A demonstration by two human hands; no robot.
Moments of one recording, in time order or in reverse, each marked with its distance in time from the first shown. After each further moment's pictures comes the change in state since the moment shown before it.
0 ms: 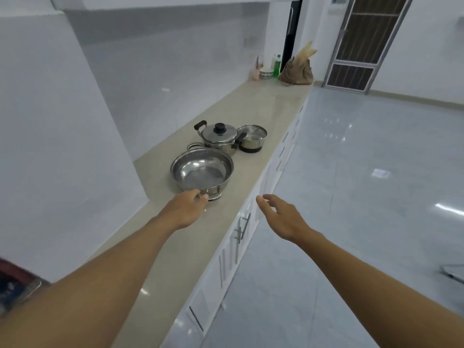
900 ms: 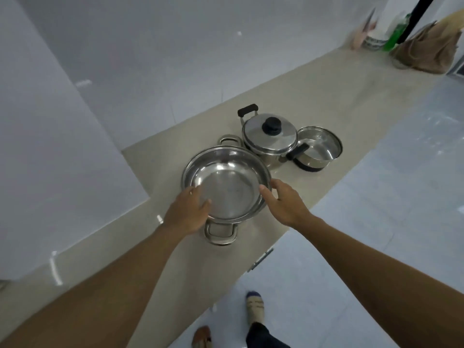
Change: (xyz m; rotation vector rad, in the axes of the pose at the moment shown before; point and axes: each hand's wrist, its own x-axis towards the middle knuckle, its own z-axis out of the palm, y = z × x) left_hand 0.218 -0.053 0.042 -0.021 0.167 -0.365; right_hand 0.352 -0.003 0.043 -0.160 -0.247 -0.238
